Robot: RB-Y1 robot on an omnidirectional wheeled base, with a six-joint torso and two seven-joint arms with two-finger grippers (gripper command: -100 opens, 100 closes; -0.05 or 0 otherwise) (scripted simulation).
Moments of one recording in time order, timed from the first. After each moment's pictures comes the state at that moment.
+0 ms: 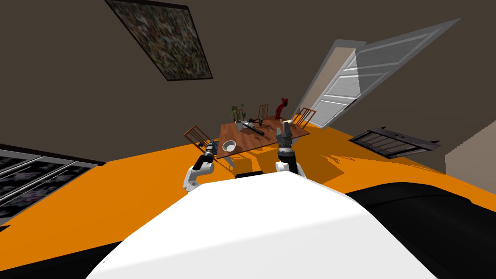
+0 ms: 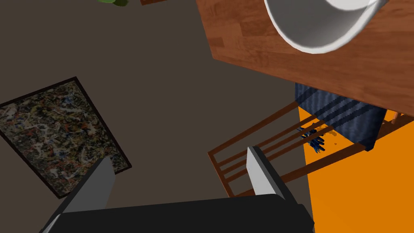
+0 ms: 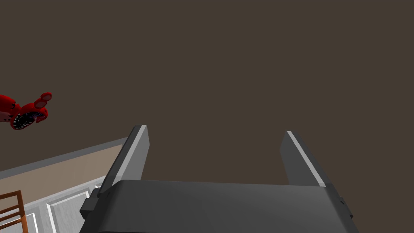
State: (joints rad) left arm 0.25 0.21 0.06 -1.99 0.05 0.40 -0.10; right arm 0.50 0.00 0.03 -2.21 0.12 -0.50 -0.01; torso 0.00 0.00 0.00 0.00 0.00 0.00
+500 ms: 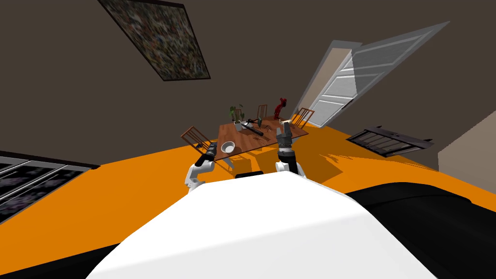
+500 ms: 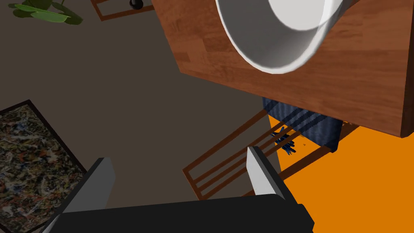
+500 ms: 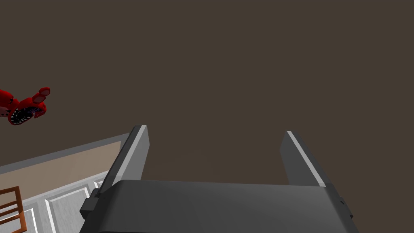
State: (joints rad) left arm 0.20 0.23 0.06 -1.92 0.07 0.54 -0.11; right arm 0.50 0.00 0.03 -2.21 0.12 -0.50 -0.01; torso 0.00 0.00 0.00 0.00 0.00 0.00
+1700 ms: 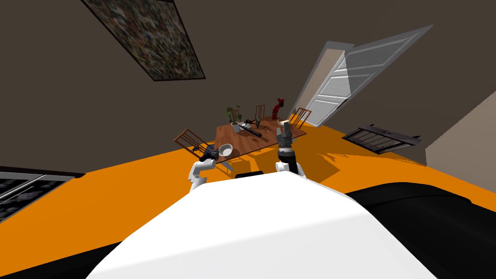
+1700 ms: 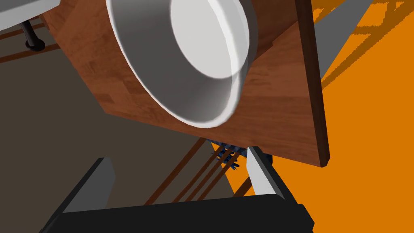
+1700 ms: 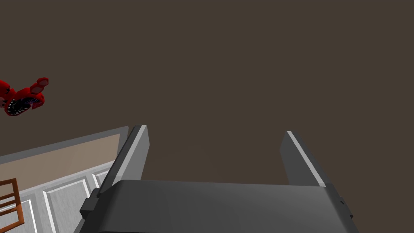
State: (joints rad) left arm 0.12 0.24 0.06 -1.80 0.10 0.85 -0.13; right arm 0.50 0.00 0.03 -2.21 0.12 -0.50 -0.01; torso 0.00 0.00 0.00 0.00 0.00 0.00
